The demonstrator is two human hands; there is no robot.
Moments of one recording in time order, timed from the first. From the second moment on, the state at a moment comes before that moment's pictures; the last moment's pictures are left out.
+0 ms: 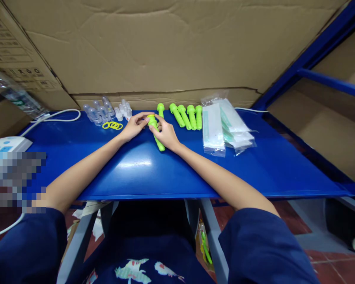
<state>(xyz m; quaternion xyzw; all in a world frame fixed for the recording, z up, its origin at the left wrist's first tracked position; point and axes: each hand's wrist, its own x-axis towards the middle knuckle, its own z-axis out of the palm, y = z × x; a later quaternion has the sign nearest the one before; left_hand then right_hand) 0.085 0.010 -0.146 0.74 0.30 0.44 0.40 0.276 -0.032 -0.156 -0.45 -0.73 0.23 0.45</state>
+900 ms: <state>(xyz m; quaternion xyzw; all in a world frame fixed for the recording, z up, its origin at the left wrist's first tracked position) 0.090 0.008 -0.144 0.70 0.37 0.51 0.34 0.275 -0.024 -0.166 -0.33 -0.68 0.47 0.46</state>
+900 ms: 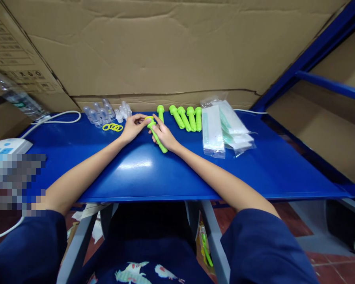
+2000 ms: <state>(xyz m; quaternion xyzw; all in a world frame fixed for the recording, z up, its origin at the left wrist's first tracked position) 0.095 -0.003 -0.139 0.77 0.34 0.49 0.24 0.273 -0.029 -0.151 -0.32 -0.60 0.56 0.47</state>
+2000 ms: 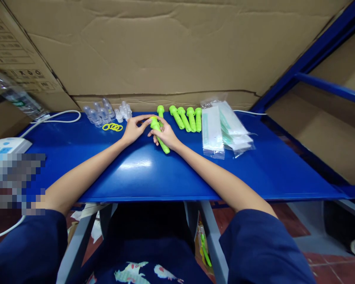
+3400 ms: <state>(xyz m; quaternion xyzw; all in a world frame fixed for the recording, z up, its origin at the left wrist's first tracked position) 0.098 -0.017 -0.129 0.71 0.43 0.51 0.22 0.254 -0.032 -0.151 -0.41 -0.54 0.54 0.50</state>
